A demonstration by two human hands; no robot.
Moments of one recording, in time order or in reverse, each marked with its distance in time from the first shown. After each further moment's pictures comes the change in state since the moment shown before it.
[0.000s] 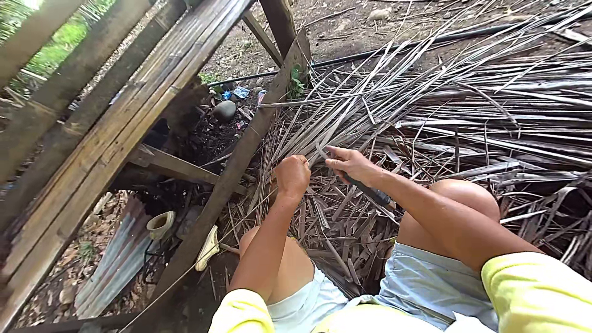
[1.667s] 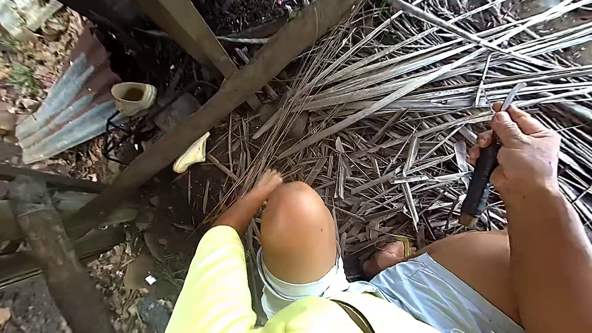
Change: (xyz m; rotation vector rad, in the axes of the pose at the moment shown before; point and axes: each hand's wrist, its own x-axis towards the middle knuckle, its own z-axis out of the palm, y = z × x) left_hand -0.052 -0.323 0.211 0.150 -0.587 0.111; right_hand 0.030 0.006 -0.036 -0.091 0.525 0.029
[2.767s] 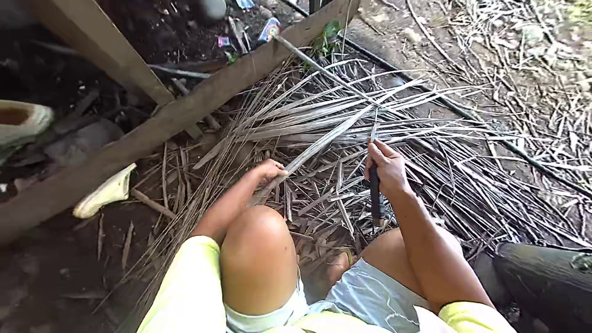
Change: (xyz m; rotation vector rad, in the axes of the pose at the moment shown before) left_hand 0.116 0.106 -0.134 -0.945 -0.051 -0.028; right_hand -0.017 -0.002 0.019 -0.019 -0.098 0.002
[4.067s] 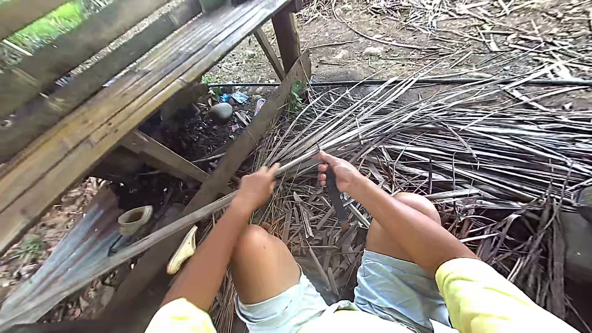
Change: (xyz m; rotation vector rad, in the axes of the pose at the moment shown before) left_hand -0.210 0.142 0.009 1.122 0.526 0.330; right_hand -0.025 -0.026 0.022 0.695 -0.326 0.322
